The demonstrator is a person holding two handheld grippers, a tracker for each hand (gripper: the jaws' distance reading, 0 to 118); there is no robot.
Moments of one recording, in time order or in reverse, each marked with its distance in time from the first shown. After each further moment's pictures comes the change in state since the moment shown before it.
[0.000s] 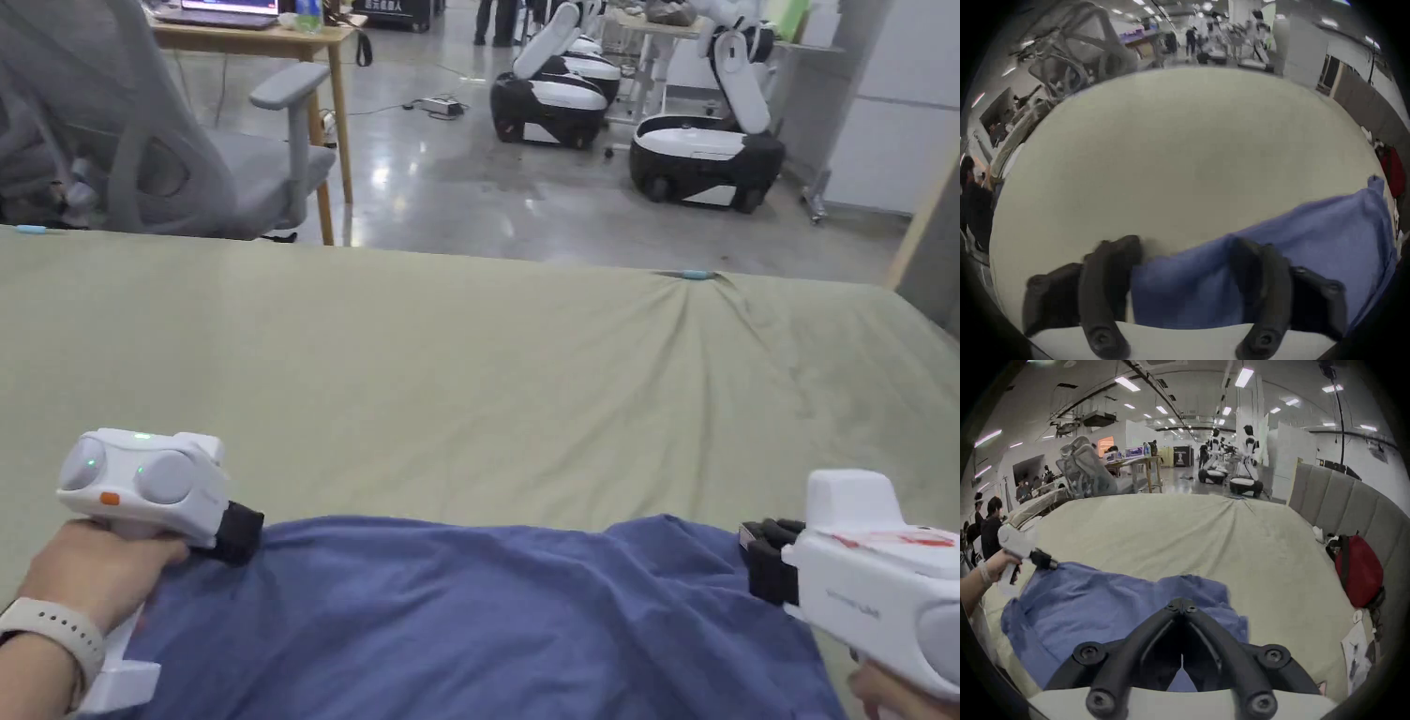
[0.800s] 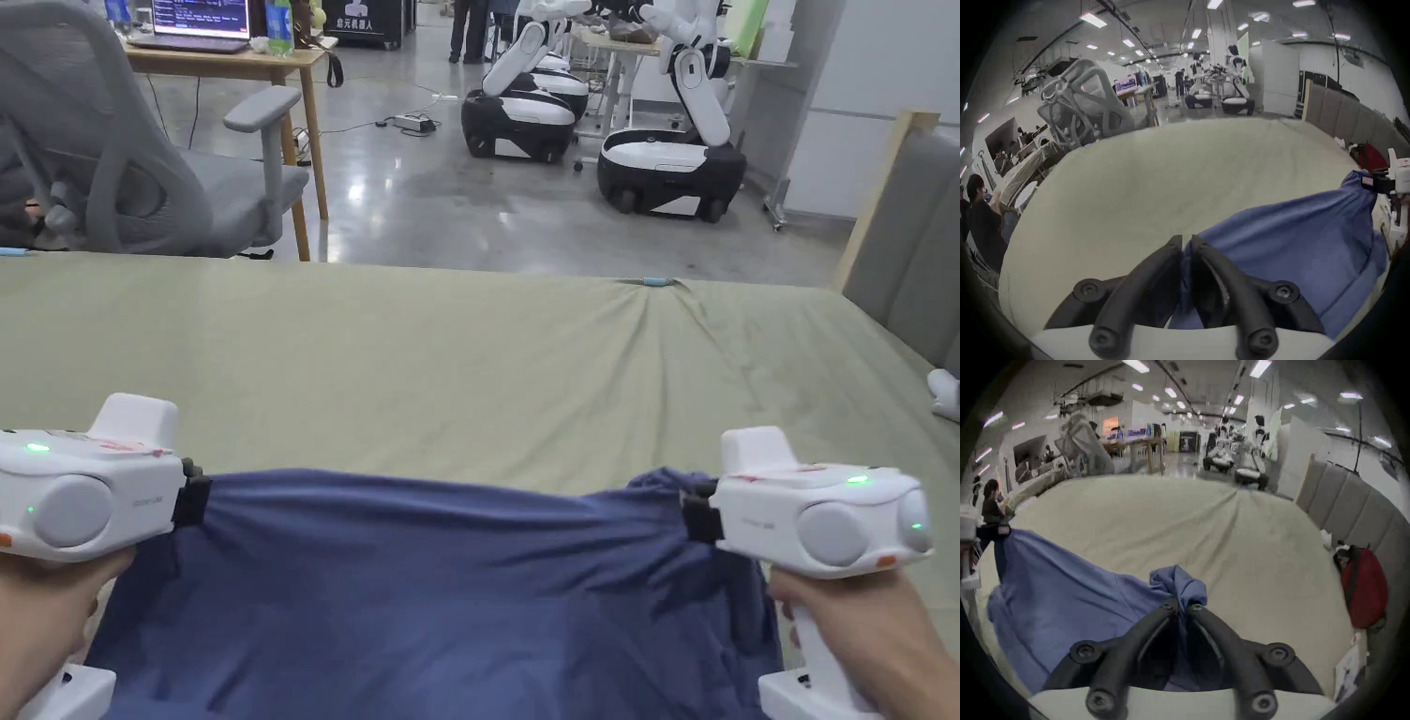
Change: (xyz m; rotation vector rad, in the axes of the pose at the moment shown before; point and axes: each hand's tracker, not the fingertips) left arm 0.016 -0.060 0.174 0.415 0.003 -0.039; right arm 0.018 0.010 0.012 0.009 0.043 0.063
